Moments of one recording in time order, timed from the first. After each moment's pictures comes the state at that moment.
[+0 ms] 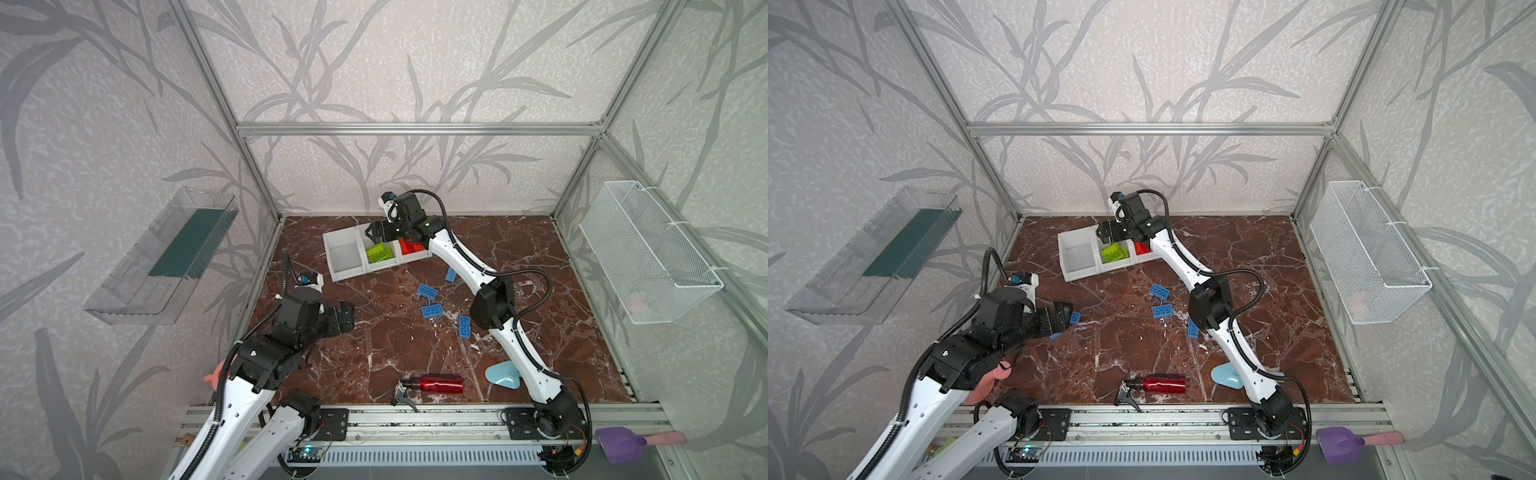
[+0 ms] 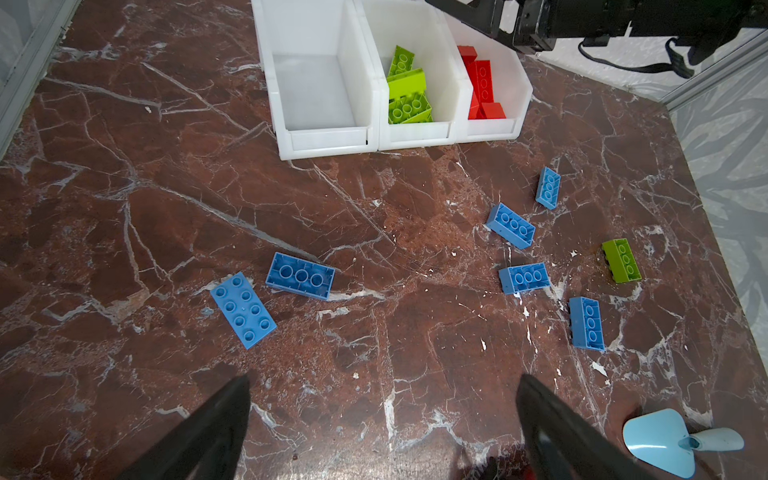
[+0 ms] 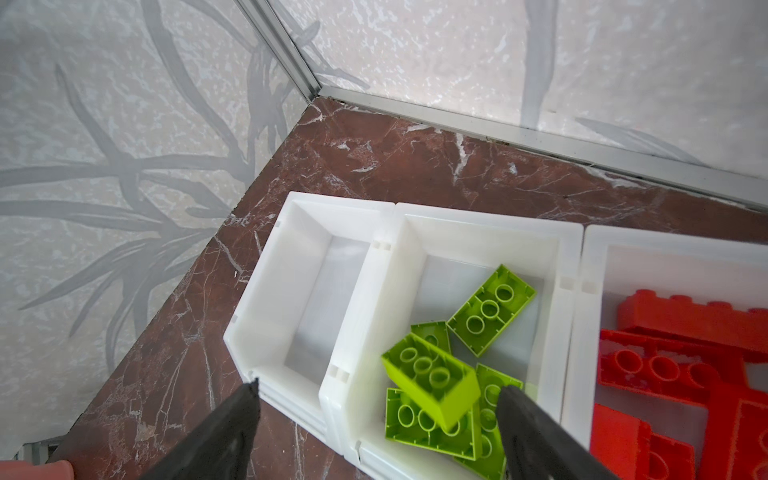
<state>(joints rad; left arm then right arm) -0.40 0.70 0.88 -0.93 -0.10 -0.50 0.63 2.65 2.70 -0.65 -0.29 0.31</state>
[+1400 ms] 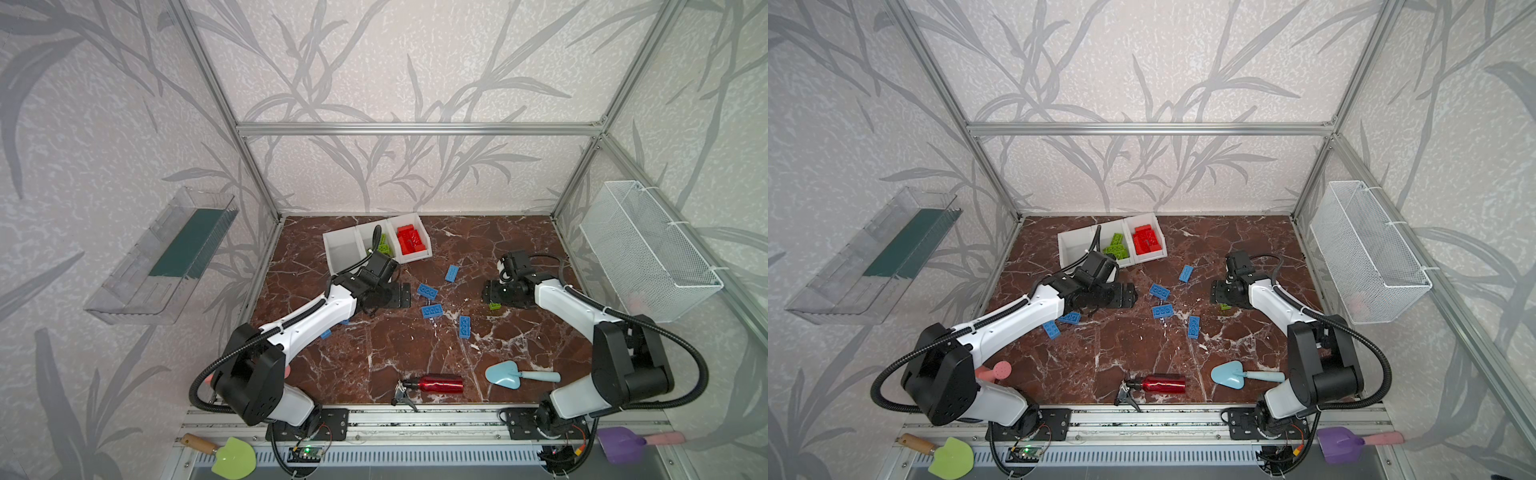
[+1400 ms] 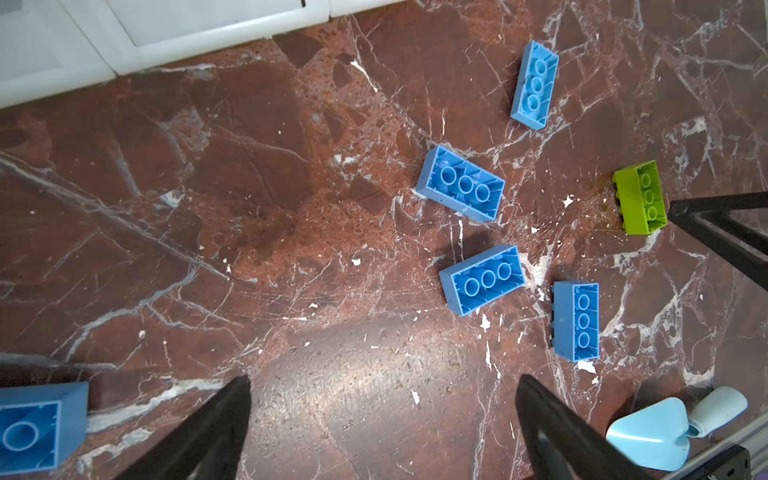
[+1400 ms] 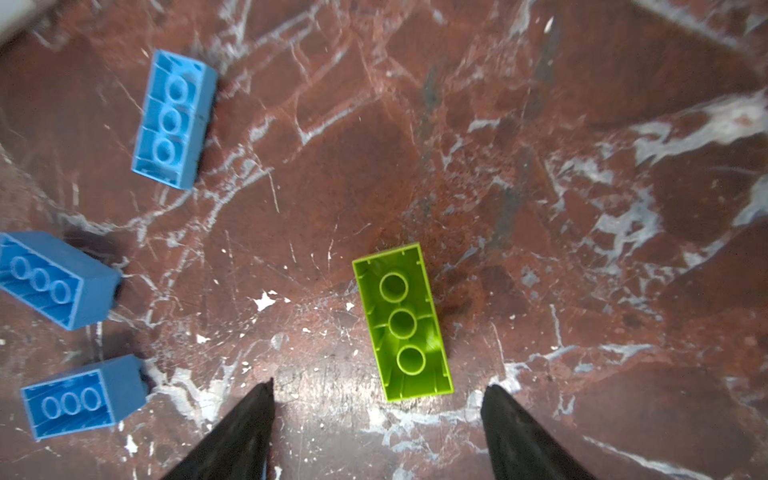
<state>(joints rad) -0.60 1.47 1.05 -0.58 0.04 -0.56 0.21 1.56 0.94 -0.54 -0.05 0.34</state>
